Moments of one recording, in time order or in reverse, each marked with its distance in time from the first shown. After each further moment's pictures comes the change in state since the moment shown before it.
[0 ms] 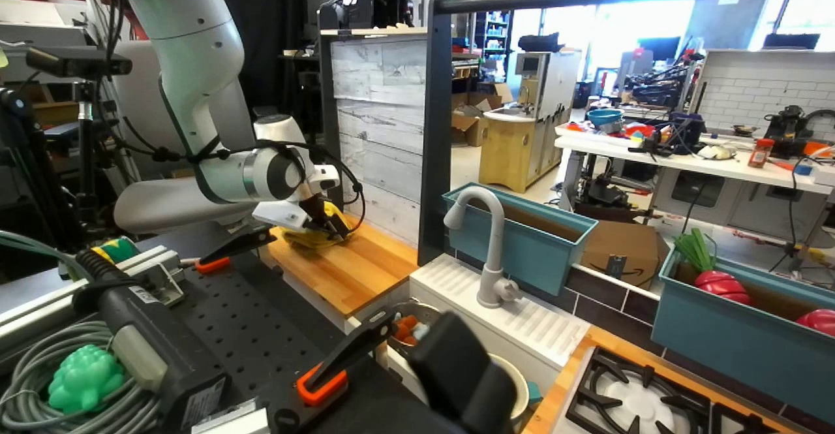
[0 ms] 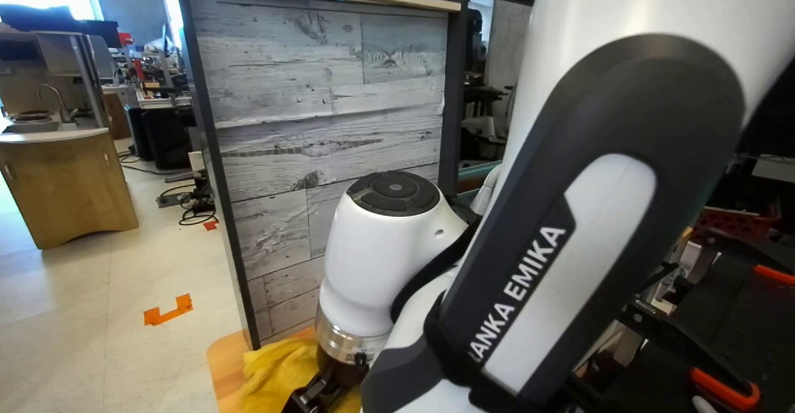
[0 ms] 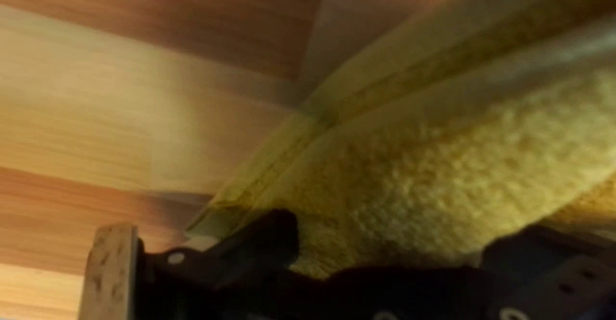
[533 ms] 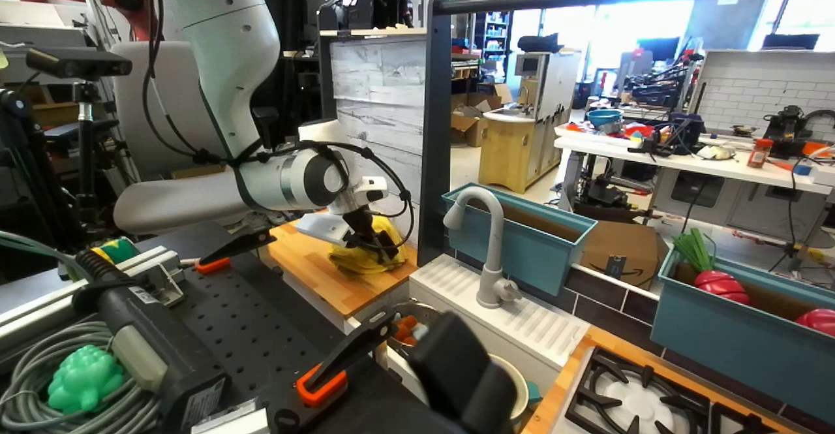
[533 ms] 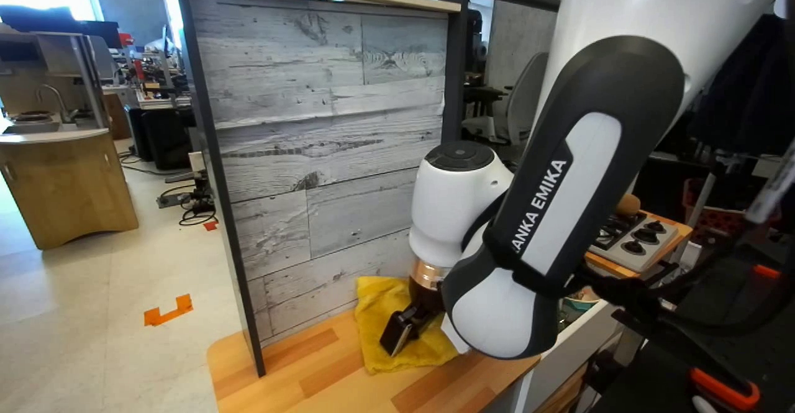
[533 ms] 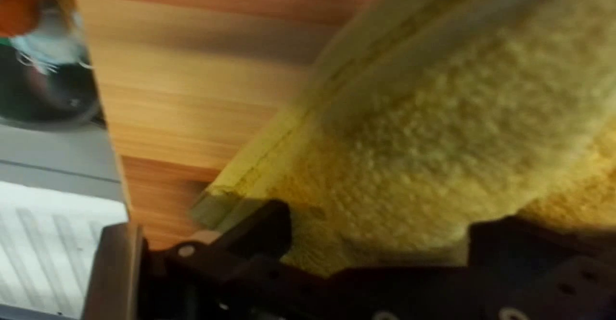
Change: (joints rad) arm -0.080 -0.058 -0.123 -0.150 0.031 -0.039 0.015
